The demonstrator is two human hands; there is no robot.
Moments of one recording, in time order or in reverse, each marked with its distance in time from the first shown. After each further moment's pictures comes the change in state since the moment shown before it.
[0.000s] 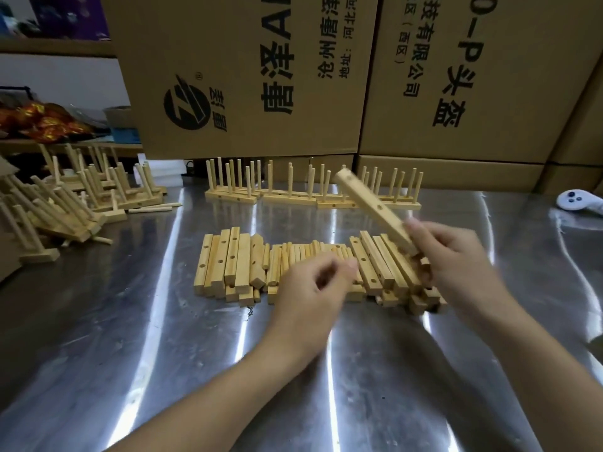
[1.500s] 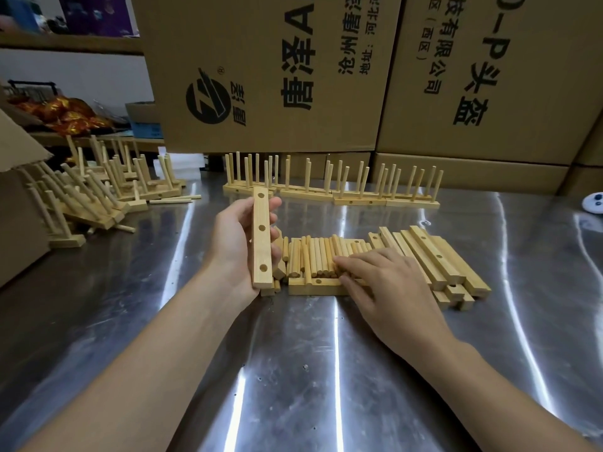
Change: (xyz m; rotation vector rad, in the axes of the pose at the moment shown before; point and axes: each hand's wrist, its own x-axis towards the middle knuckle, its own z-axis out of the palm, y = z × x) left_hand 0.034 0.002 -0.096 -0.768 0.349 -0.506; right_hand -0.033 0.011 0.086 -0.829 -0.133 -0.453
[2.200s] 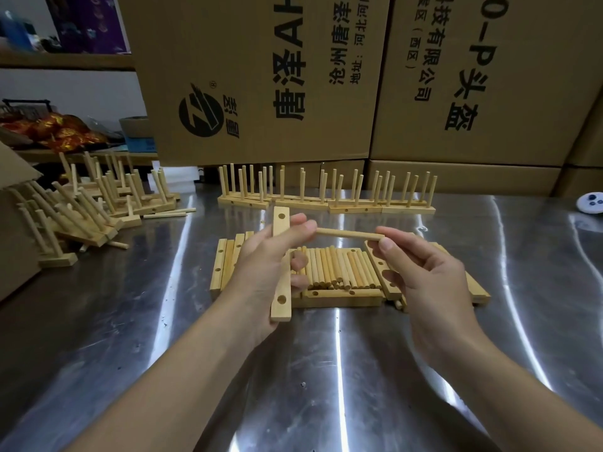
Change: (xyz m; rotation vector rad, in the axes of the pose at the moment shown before) left_hand -0.014 -0.020 0.020 0.128 -0.156 0.002; right_hand 0.006 -0.004 -0.028 1.292 0.337 0.586
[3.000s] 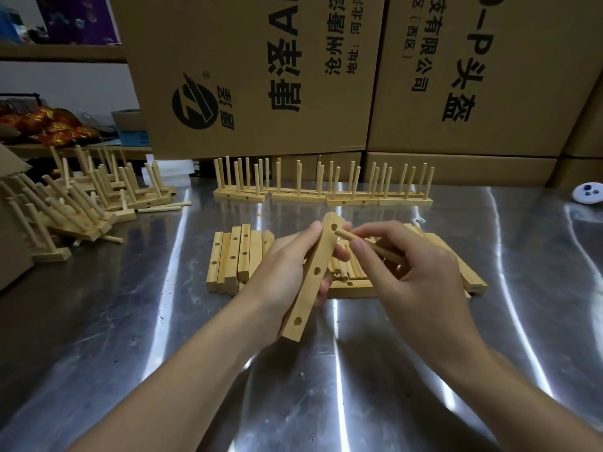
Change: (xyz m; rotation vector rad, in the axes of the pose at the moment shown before) left_hand -0.012 -0.010 0.008 0.421 -0.250 0.002; right_hand -0.019 -0.015 0.008 -0.632 -0.128 -0.569
